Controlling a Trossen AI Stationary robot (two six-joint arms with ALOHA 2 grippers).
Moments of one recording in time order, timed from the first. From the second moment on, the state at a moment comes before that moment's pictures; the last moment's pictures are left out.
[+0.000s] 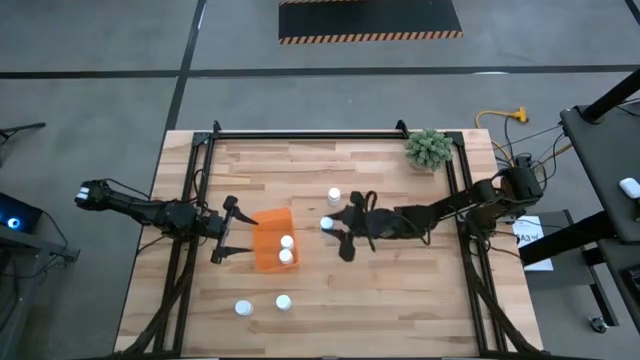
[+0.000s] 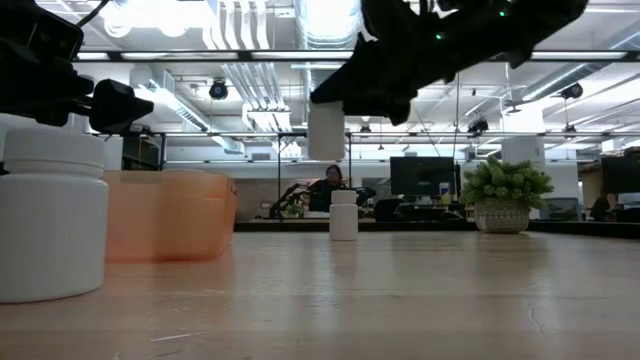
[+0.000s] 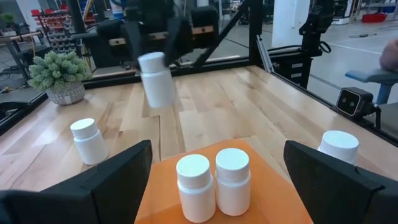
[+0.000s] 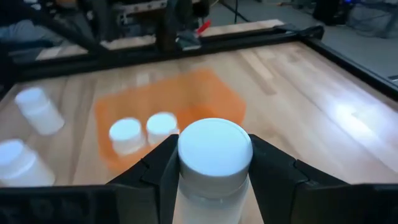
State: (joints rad) left arm -0.28 0.22 0.00 0.04 -0.10 0.06; right arm 0.16 1.64 0.81 0.47 0.34 0.23
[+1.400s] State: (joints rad) left arm -0.28 0.22 0.00 0.04 -0.10 0.06; right arm 0.03 1.89 1.12 0.53 -0.01 -0.08
